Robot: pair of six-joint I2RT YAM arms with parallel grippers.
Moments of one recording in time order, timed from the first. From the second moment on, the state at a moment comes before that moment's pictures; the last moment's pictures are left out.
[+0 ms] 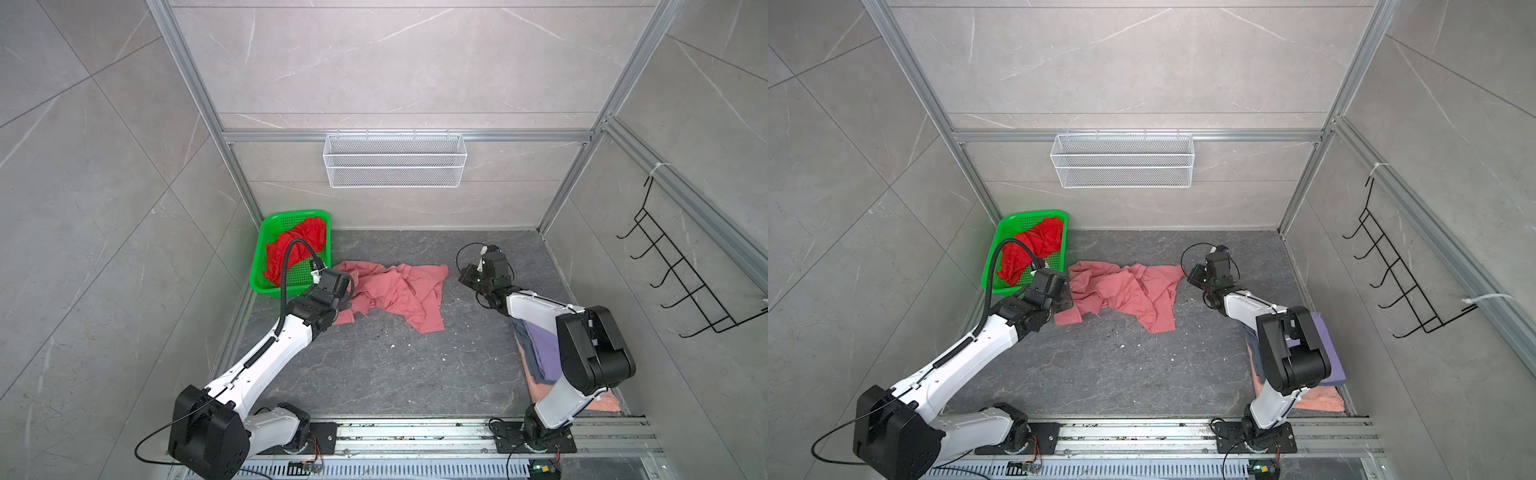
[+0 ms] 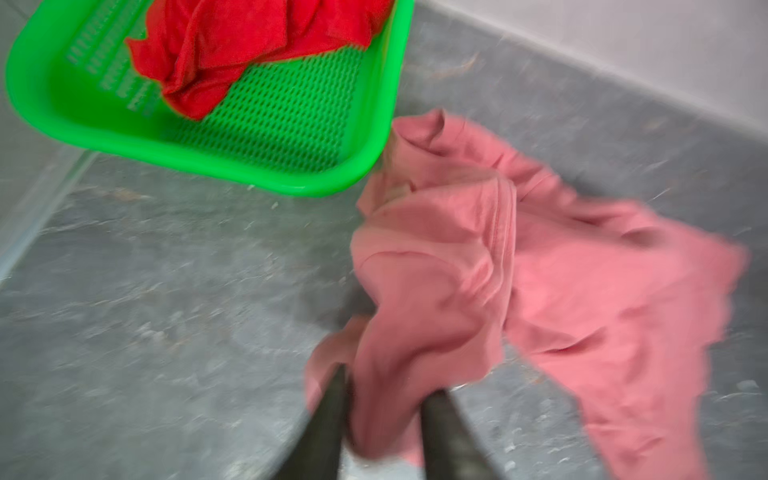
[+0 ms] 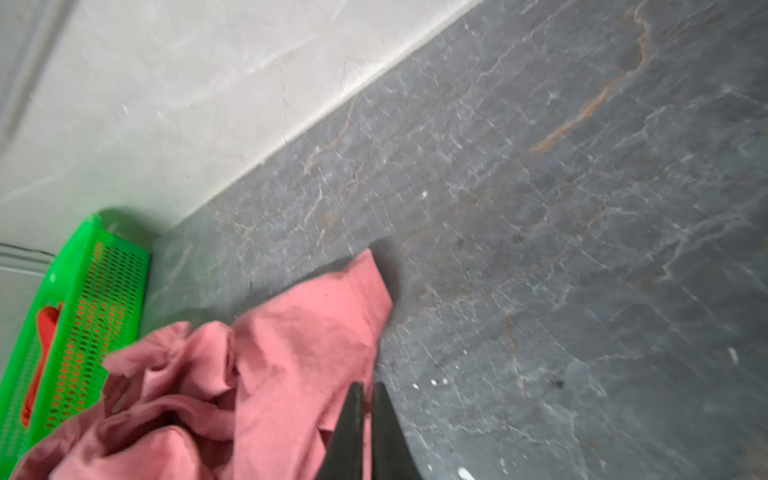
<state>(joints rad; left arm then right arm) -0.48 1.22 0.96 -0.64 -0.44 -0.65 0.24 1.69 0.94 0.16 -0.05 0.66</state>
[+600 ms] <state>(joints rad) -0.57 1.65 1.26 -0.53 -0.13 -0.57 0.44 1.56 0.79 0.05 -0.13 0.58</state>
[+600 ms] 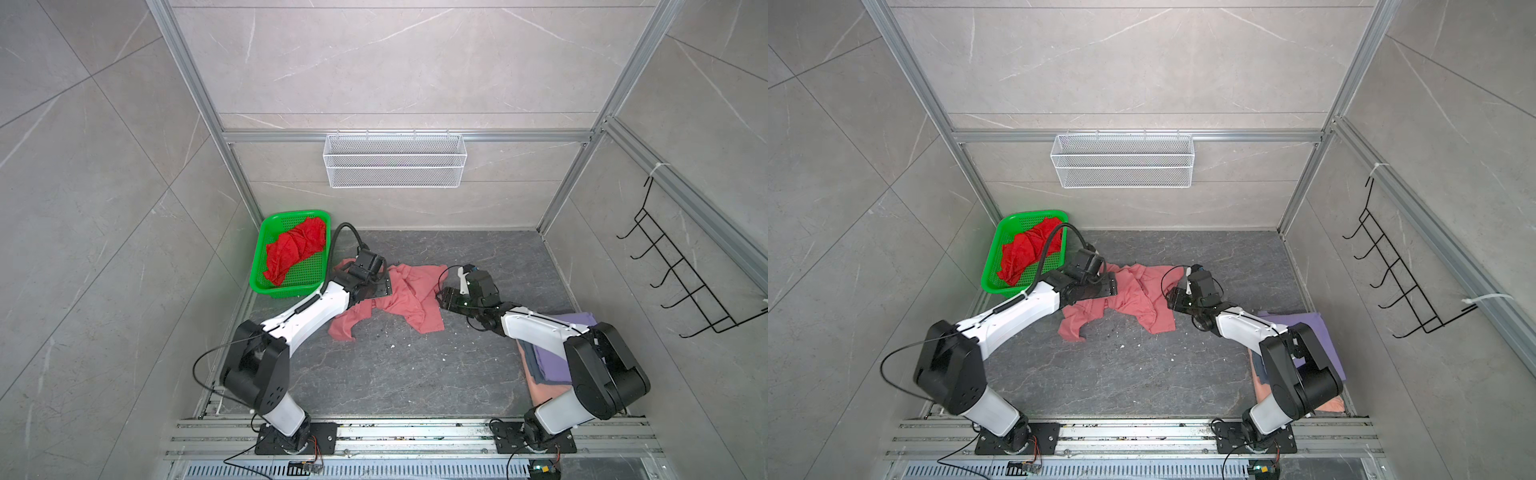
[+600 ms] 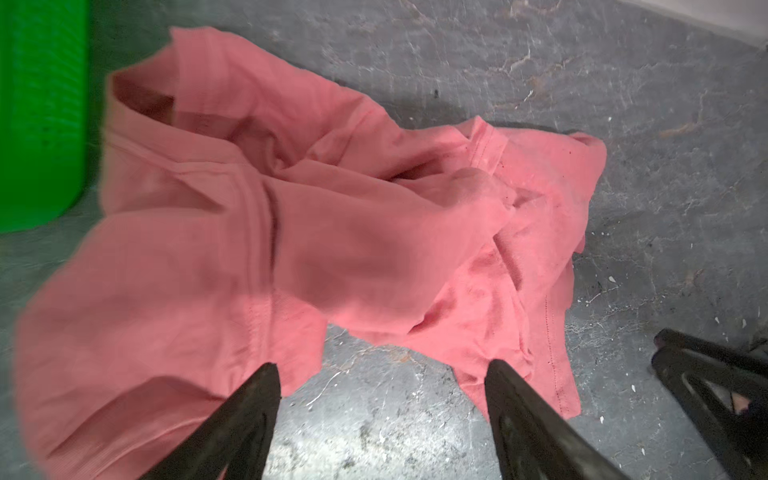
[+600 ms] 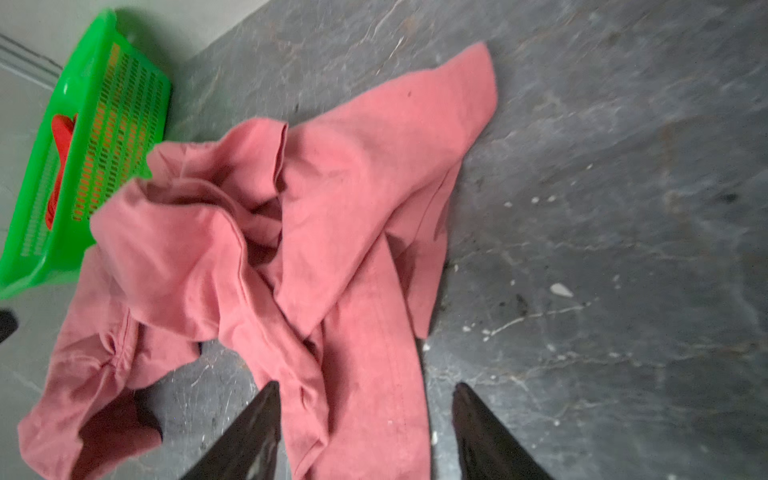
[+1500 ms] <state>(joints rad) -0.53 1.89 1.30 -0.33 -0.07 -0.50 0.72 1.79 0.93 -0.17 0.23 0.59</state>
